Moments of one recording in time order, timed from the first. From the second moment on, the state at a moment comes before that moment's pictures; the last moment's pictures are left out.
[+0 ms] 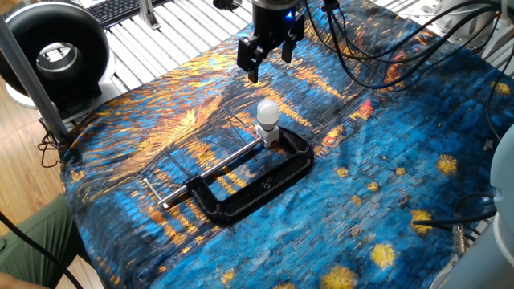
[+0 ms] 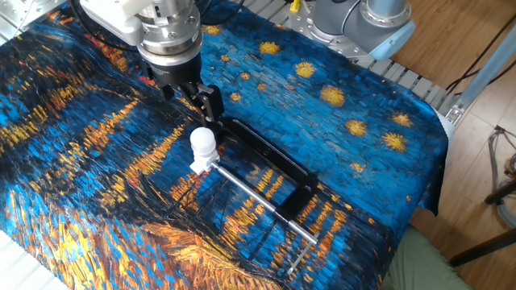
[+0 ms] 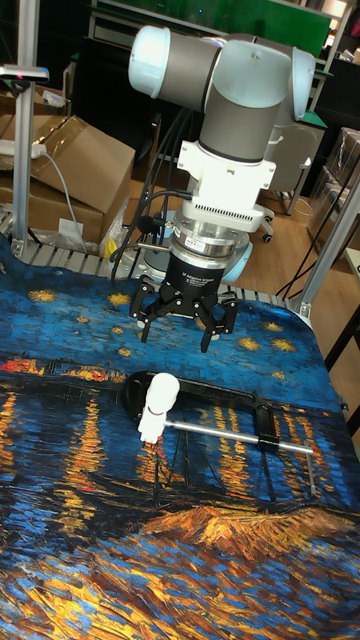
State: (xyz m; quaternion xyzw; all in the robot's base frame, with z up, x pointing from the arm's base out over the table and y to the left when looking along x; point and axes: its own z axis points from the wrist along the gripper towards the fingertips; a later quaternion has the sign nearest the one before) arm 0.544 0.002 0.190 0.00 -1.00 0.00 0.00
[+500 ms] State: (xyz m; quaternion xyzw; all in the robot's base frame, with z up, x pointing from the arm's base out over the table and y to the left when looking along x) arm 0.571 0.011 0.189 0.02 -1.00 -0.02 -0.05
